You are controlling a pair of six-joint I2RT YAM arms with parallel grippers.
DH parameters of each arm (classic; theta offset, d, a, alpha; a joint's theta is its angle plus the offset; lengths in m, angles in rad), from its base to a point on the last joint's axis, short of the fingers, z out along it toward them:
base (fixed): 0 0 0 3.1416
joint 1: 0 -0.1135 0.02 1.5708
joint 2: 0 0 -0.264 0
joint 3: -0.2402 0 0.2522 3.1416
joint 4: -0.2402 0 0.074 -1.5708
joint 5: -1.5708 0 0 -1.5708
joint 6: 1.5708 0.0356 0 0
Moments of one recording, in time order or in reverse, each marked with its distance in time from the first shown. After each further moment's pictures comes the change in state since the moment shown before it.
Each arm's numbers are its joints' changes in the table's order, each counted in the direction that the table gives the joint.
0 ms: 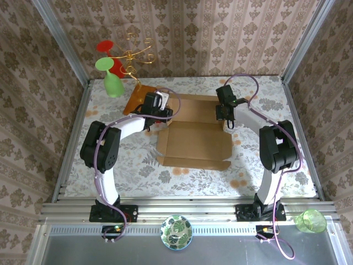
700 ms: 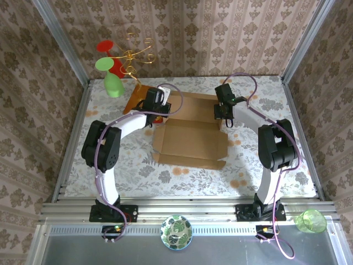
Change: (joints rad) left arm 0.015 0.019 -0.095 -0.038 0.101 0.043; right arm 0.004 0.025 -0.039 -0.021 0.052 0.001
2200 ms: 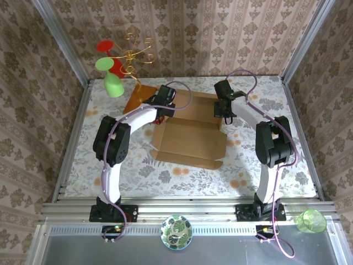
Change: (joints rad) left arm 0.067 0.137 -0.234 -0.292 0.185 -0.056; right arm 0.005 0.066 -0.126 -0.146 0.013 0.099
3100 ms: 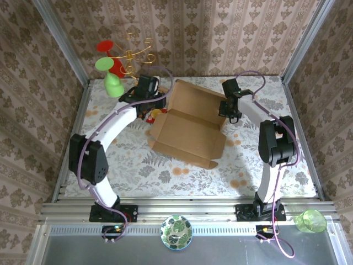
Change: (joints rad) left arm -0.063 -0.395 0.078 -0.200 -0.163 -0.286; right arm 0.103 -0.009 0.000 -0.079 0.130 0.071
